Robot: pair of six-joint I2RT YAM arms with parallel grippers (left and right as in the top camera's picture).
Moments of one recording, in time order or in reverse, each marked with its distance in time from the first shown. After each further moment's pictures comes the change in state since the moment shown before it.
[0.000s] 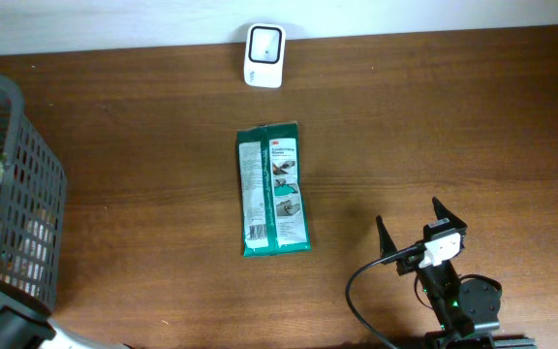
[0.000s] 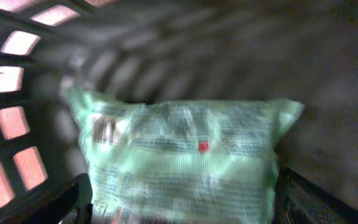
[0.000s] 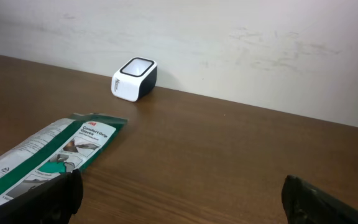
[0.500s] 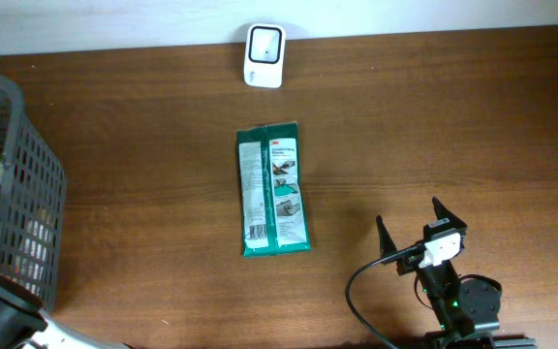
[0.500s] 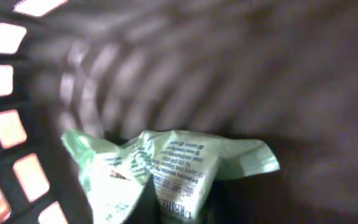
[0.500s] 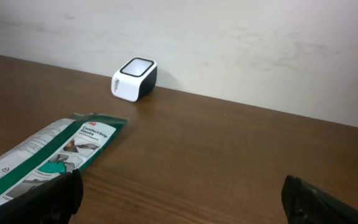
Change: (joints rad) left arm 0.000 0.097 0.062 -0.076 -0.045 0.018; right arm 0.000 0.000 0.000 0.000 0.000 0.000
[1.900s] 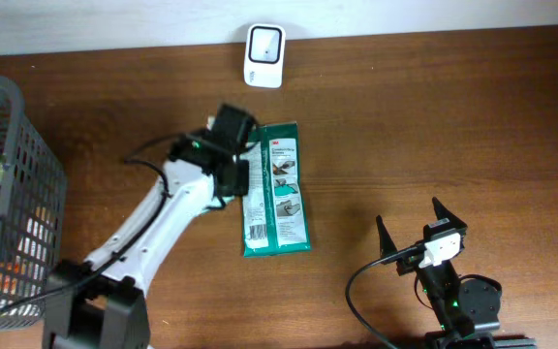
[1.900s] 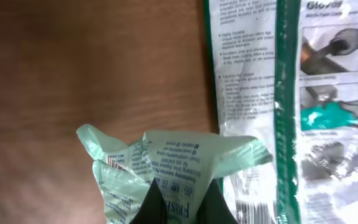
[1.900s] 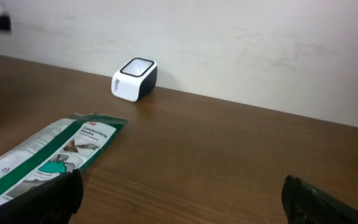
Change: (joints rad) left arm -1.344 -0.315 -0.188 0.085 0.133 0.016; right arm 0.000 0.000 0.000 0.000 0.000 0.000
